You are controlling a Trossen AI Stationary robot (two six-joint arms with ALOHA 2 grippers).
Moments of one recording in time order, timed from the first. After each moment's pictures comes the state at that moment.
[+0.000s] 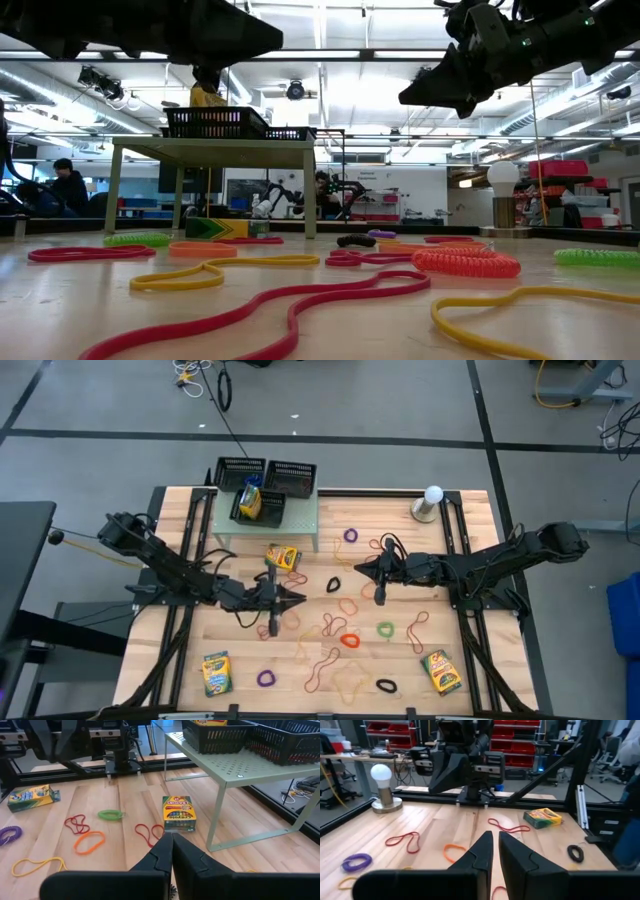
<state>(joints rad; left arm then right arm) -0.43 1.44 0.48 0.91 -0.53 -0.05 0.13 1.18 0.47 0.42 0.33 0.12</state>
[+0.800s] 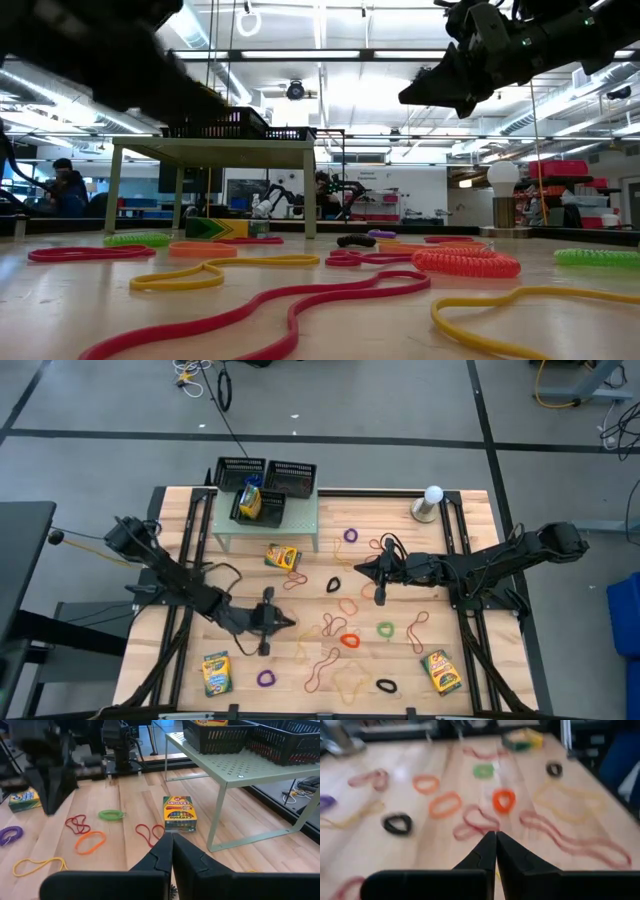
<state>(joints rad) -0.58 1.55 0.49 0.64 -0.58 -0.18 0.13 1.18 0.47 0.42 0.32 0.12</state>
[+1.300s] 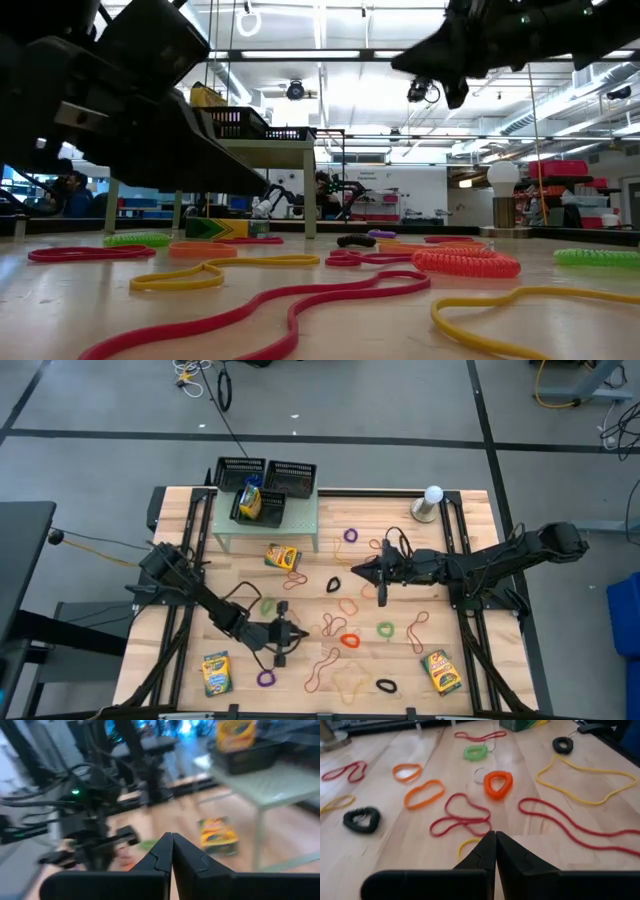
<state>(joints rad) -0.59 1.91 0.61 0.87 -0.61 -0.12 0.12 1.18 0.49 0.55 0.19 0.26</state>
